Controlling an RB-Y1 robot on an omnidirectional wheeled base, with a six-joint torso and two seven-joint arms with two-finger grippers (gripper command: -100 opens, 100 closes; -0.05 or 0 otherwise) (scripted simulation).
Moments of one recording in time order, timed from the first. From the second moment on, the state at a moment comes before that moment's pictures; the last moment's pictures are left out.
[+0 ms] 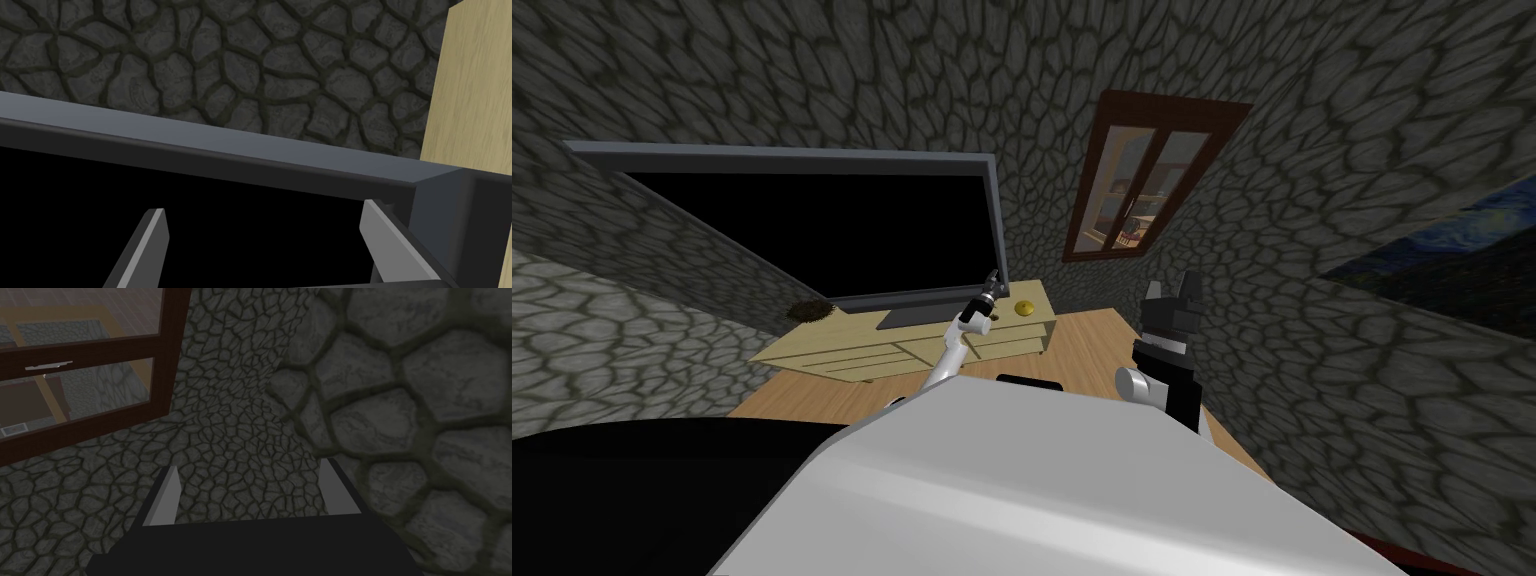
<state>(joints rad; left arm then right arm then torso) -0.06 0.17 -0.07 -1.69 0.19 0.10 0.18 0.45 0.02 -0.06 -2.29 -0.06 -0.42 0.07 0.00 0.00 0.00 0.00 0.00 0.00</state>
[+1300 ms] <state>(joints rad) -0.23 0.21 -0.10 -1.42 0.30 0.44 0.27 0.45 0.02 -0.06 -2.29 -0.06 -0.42 0.07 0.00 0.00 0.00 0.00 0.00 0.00</state>
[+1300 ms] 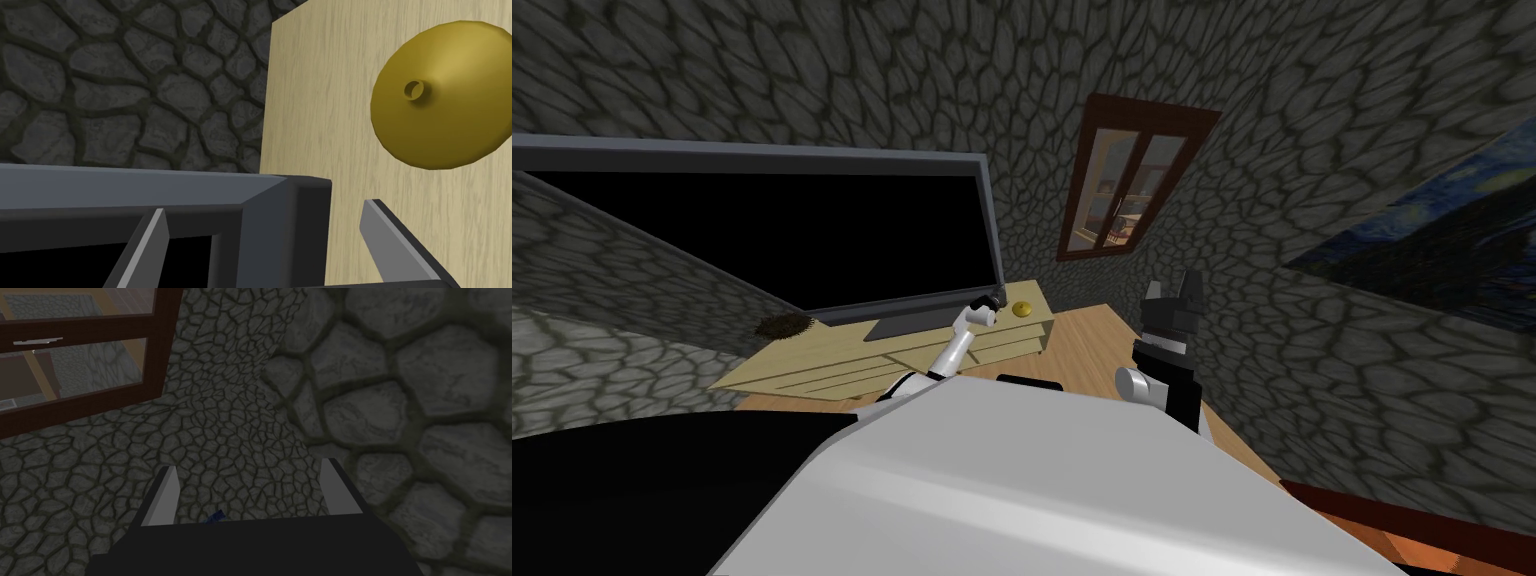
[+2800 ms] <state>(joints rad) -0.35 0.26 -0.11 -1.11 0.47 0.83 0.40 0.45 0.02 -0.06 -2.29 -0.06 -0.42 0.07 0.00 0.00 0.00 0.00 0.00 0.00</state>
